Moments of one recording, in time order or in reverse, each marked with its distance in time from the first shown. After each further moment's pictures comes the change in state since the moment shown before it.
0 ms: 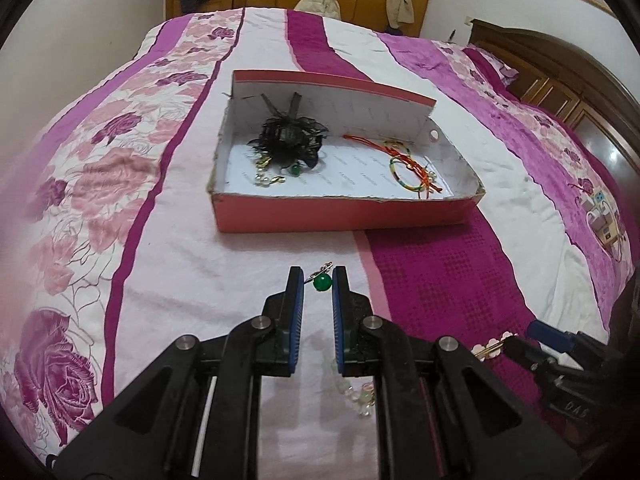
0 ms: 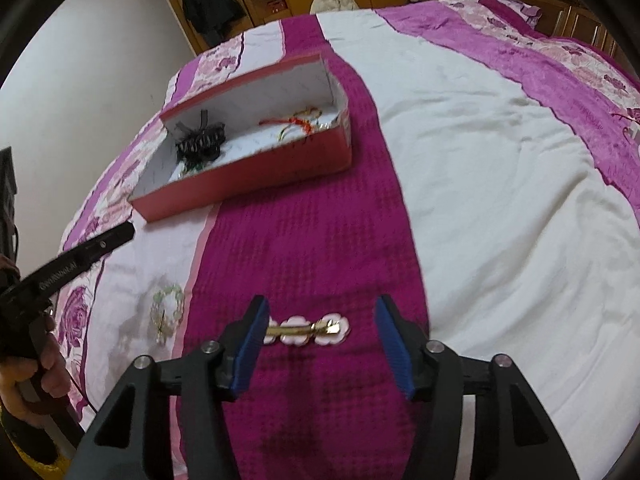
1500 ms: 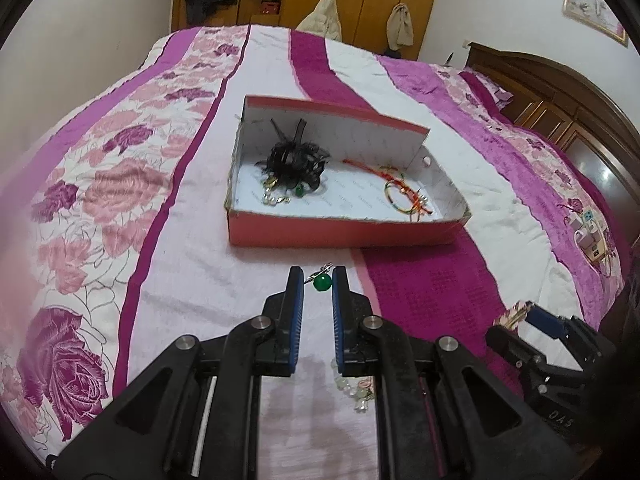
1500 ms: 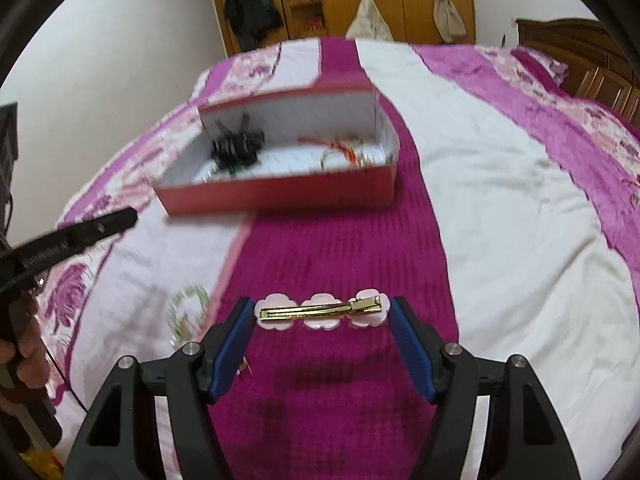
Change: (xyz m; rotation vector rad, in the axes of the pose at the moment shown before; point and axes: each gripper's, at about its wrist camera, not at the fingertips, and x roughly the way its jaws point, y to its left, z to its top) left arm -0.027 0.004 0.000 -0.020 -0.087 -0.027; right arm -0.018 0.038 0.008 -0.168 -0.150 0.000
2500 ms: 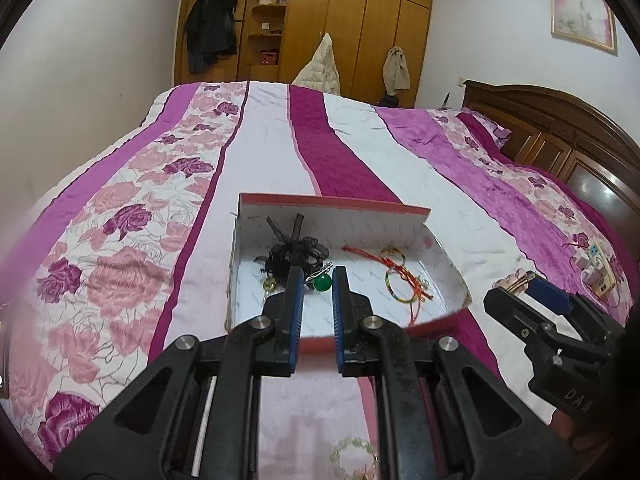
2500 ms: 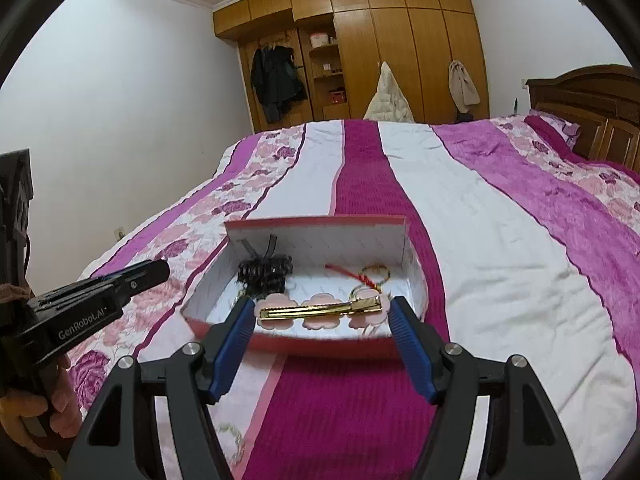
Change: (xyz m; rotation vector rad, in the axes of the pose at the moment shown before) left arm 0.003 -0.007 0.062 0.030 -0.182 0.030; right arm -0.002 0.013 0.087 -0.042 -0.260 0.060
